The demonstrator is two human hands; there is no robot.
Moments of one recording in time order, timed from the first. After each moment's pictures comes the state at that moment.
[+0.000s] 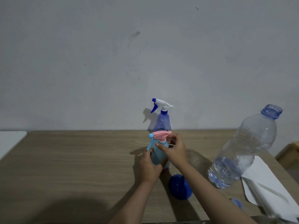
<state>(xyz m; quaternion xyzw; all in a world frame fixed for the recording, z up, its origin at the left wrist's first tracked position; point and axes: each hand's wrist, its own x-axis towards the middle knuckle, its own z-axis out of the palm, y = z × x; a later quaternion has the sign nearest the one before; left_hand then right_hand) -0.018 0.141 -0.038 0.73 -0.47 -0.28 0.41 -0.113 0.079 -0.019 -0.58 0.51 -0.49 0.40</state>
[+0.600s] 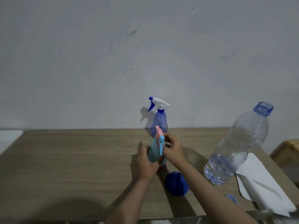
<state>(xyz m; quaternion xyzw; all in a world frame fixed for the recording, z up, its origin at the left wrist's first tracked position) -0.018 0.146 -0.034 0.73 -0.48 -0.27 0.41 -0.118 0.077 -0.024 -0.61 0.48 -0.46 0.43</state>
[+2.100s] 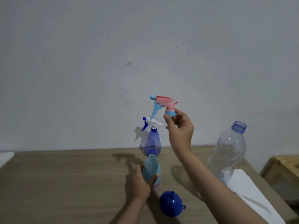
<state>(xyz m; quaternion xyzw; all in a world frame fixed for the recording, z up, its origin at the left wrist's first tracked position) -0.017 0.145 -0.036 0.73 -0.47 -0.28 0.41 -0.123 0.084 0.128 -0.49 0.37 -0.71 0.33</state>
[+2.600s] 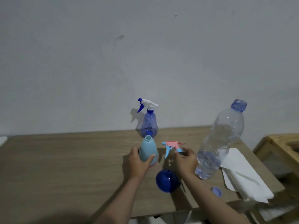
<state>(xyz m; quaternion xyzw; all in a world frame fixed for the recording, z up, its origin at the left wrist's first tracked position) -0.014 0.137 -0.051 0.72 -0.48 -0.24 0.44 -0.182 0.105 -0.056 -0.39 0.69 -0.52 0.32</state>
